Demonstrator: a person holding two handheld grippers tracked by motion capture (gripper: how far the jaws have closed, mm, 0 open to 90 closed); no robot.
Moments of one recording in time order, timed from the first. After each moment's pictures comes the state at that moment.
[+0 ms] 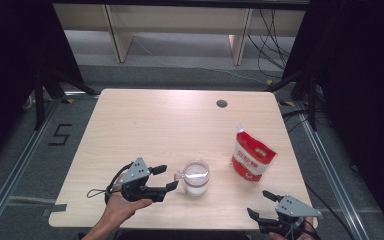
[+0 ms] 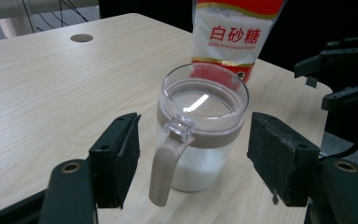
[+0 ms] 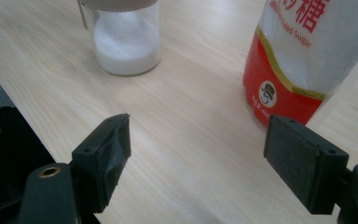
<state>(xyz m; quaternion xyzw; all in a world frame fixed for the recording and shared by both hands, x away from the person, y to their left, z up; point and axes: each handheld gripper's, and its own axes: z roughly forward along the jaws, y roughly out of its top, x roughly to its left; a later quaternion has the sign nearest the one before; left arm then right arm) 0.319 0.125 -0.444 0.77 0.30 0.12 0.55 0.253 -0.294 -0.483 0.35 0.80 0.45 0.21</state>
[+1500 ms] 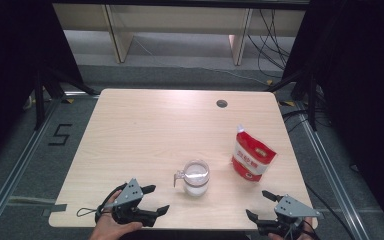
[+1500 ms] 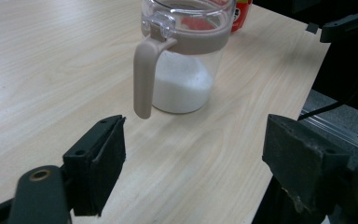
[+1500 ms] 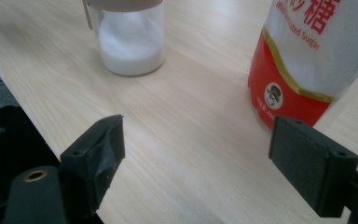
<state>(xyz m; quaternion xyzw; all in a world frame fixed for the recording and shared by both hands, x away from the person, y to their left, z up) 0.279 0.143 -0.474 0.80 0.31 0.09 0.51 0.255 -0.293 -0.483 0.33 0.80 0.45 0.22</state>
